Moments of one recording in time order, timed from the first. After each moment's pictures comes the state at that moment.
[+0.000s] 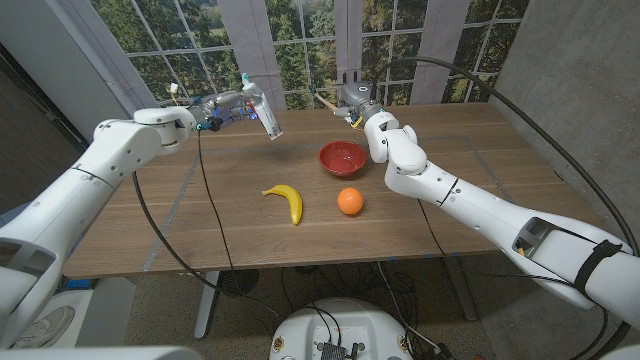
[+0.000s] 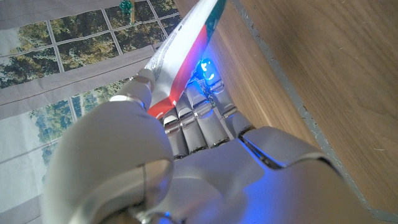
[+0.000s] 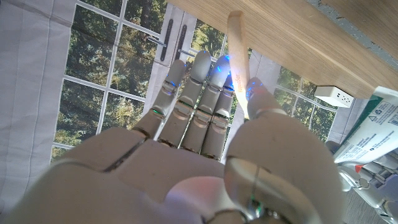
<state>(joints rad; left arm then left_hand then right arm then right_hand) 0.65 0.84 0.25 -1.68 -0.89 0.48 0.03 0.96 0.05 0.36 -0.14 0.19 0.74 0.02 0.19 0.20 0.82 -0.13 0.18 0.26 0.99 -0.15 0.20 0.19 0.48 -0.05 1.14 0.16 -0.40 -0.47 -0.95 -1.73 -0.89 -0.63 0.11 0.90 0.12 0.44 -0.17 0.19 1.03 -0.06 0.37 0.26 1.04 -0.16 0.64 0.84 0.91 -0.12 0.54 1.20 0.41 -0.04 1.16 0.18</state>
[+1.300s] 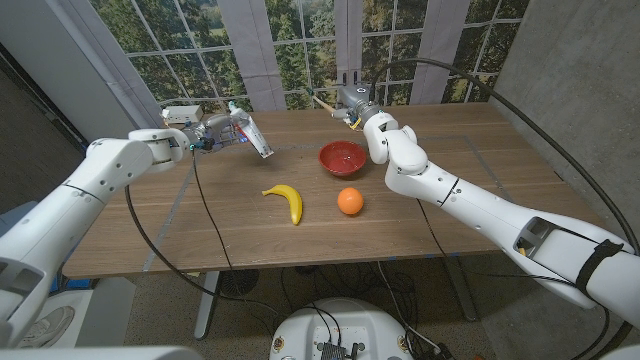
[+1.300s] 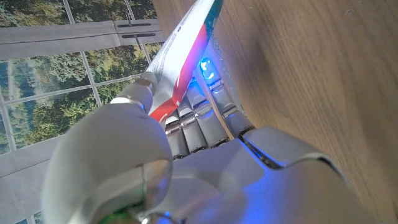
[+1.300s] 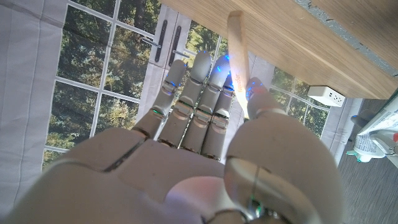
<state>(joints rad) 0.75 0.87 0.20 -1.67 -1.02 0.57 0.15 0.93 0.06 0.39 -0.15 0.19 0.71 0.04 0.18 0.20 0.81 -0.12 0.19 0.24 0.98 -0.15 0.20 0.18 0.50 -0.05 1.11 0.16 -0.40 -0.47 -0.96 -1.74 -0.87 -0.61 0.11 0.90 0.12 0.44 -0.17 0.19 1.04 -0.05 0.37 0.26 1.04 -0.15 0.64 0.84 0.91 -0.12 0.54 1.20 0.41 -0.04 1.16 0.18</state>
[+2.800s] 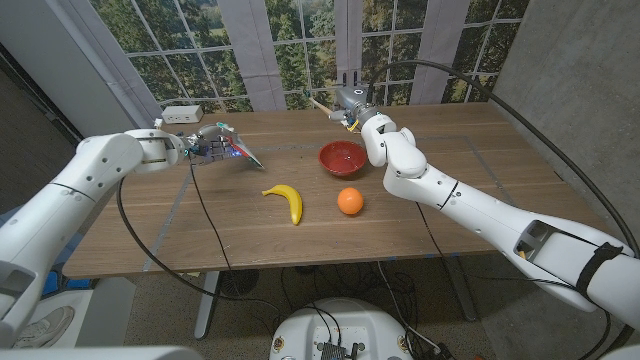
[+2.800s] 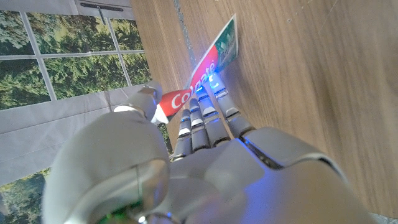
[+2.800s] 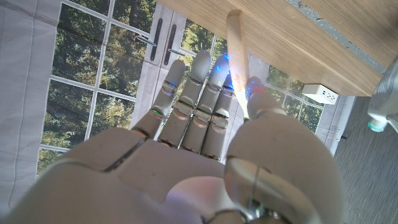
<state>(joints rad) 0.76 0.87 0.14 -1.70 -1.19 0.74 0.35 0.85 0.07 0.47 -0.17 0.19 0.16 0.14 0.17 0.18 0.27 0.08 0.17 0.19 0.41 0.01 0.18 0.18 0.21 0.04 0.83 0.17 -0.41 -0.47 -0.96 -1.77 -0.89 -0.62 0.12 0.90 0.12 0.46 -0.19 0.19 1.04 -0.05 0.37 0.26 1.04 -0.15 0.64 0.85 0.91 -0.12 0.54 1.20 0.41 -0.04 1.16 0.18</state>
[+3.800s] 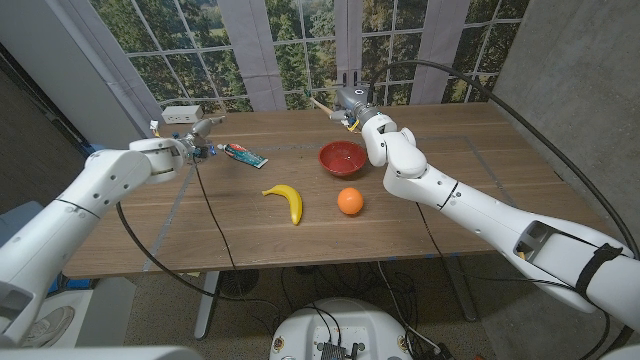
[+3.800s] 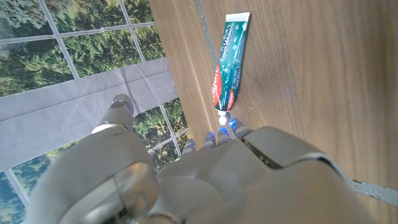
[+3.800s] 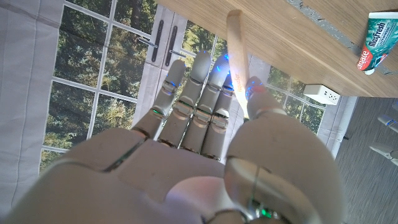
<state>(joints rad) 0.87 0.85 0.13 -1.78 -1.06 0.50 0.44 0.55 0.05 0.32 -0.12 0.17 -0.17 -0.05 0.18 0.18 -0.17 0.07 0.19 0.18 -0.17 0.10 0.17 0.17 -0.17 0.08 0.24 0.17 -0.42 -0.46 -0.95 -1.76 -0.89 -0.62 0.13 0.90 0.12 0.46 -0.19 0.19 1.04 -0.05 0.37 0.26 1.04 -0.15 0.64 0.85 0.91 -0.12 0.54 1.20 0.41 -0.04 1.16 0.18</state>
